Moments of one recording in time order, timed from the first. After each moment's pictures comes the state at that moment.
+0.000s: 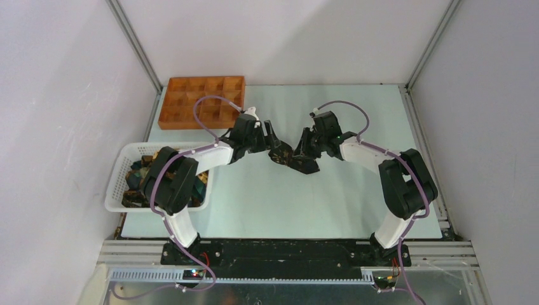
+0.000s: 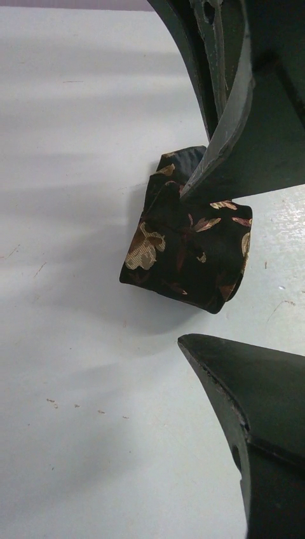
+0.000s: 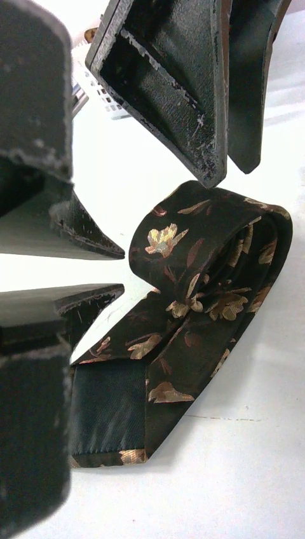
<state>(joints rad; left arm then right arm) -0.50 1.77 1.03 0.10 0.10 -0.63 0.47 1.74 1.07 -0.16 -0.32 0.67</state>
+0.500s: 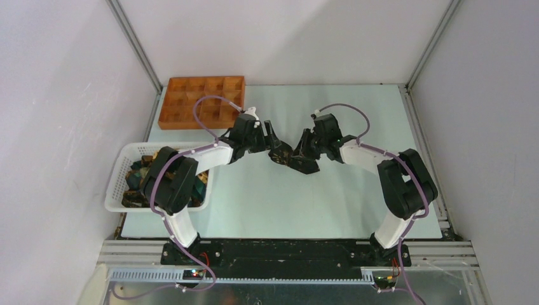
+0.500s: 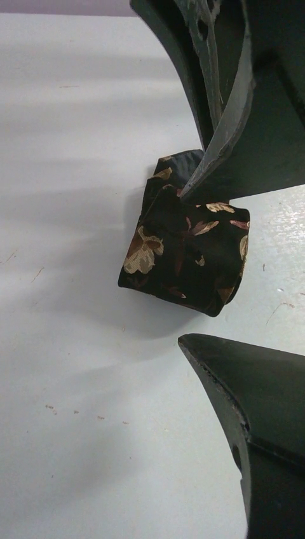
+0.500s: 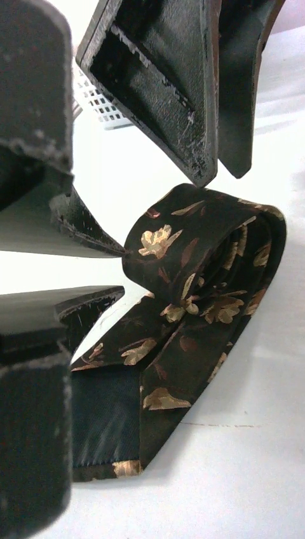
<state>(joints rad) -0.49 1.77 1.03 0.10 0.12 -0.63 0.48 1.74 1.04 -0.10 -0.30 0.72</state>
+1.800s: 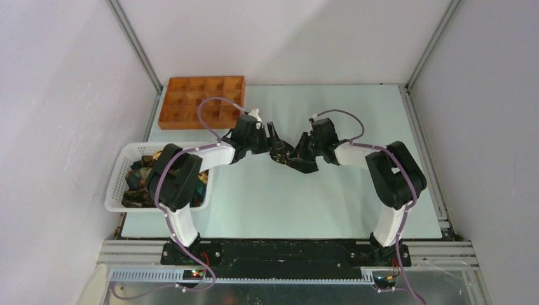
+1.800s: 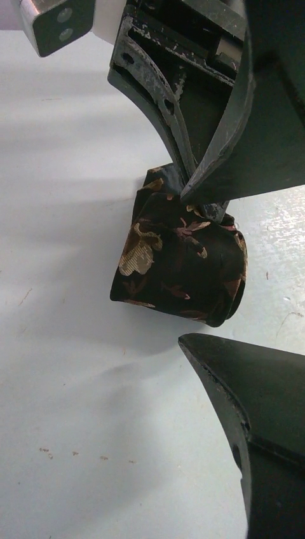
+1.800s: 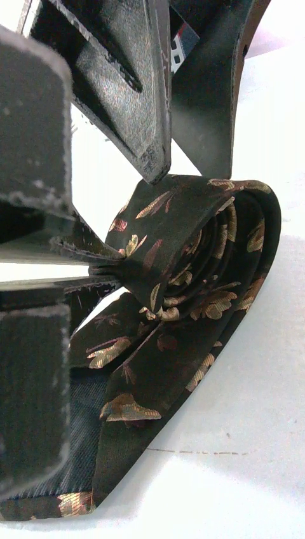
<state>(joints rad) -0.49 1.81 1.03 0.14 0.20 -0.63 0.47 1.85 1.00 0.09 -0.37 0.81</state>
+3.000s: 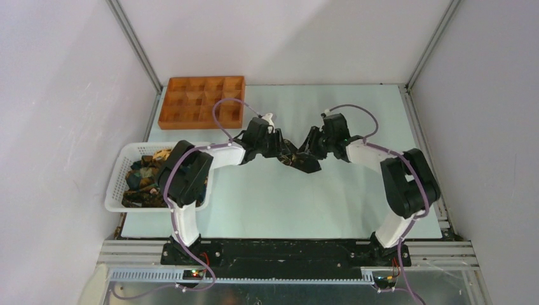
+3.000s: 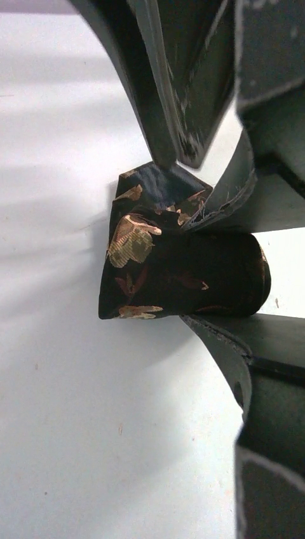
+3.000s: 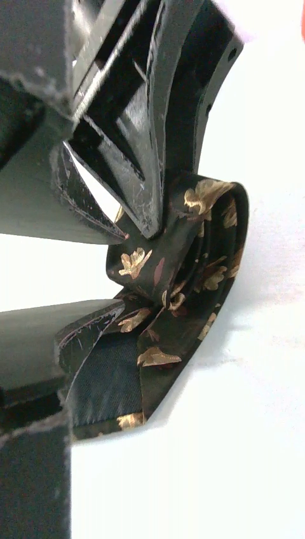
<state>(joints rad) -0.57 1.90 1.08 0.15 0.24 -0.61 0.40 1.76 0.99 -0.04 -0.33 0.75</state>
